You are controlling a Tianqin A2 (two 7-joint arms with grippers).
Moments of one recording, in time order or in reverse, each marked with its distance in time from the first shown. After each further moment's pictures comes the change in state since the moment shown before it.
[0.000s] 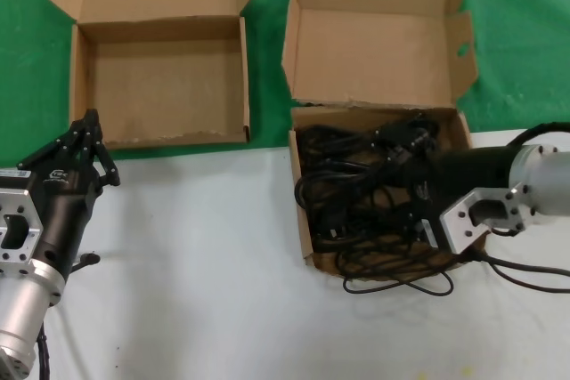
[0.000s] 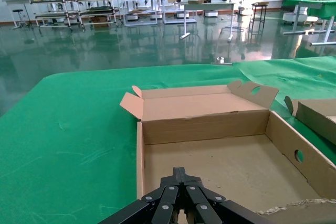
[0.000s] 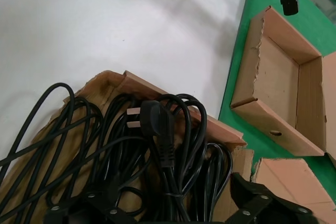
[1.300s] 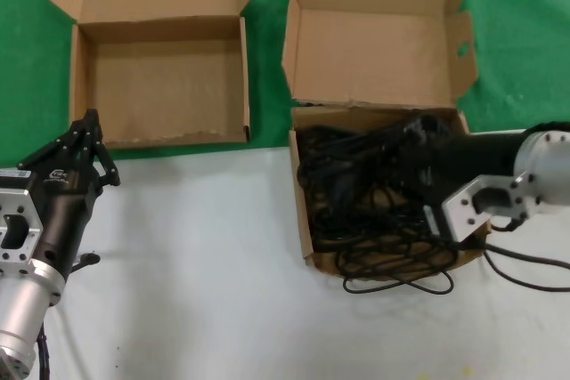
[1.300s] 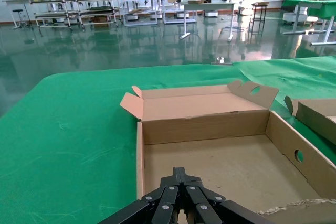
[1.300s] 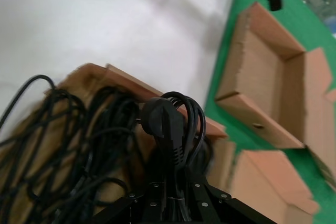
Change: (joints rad) left arm 0.000 0.000 0.000 0.000 0.000 0.000 0.000; right arm 0.001 -0.001 0.020 0.040 -0.042 0.003 0.039
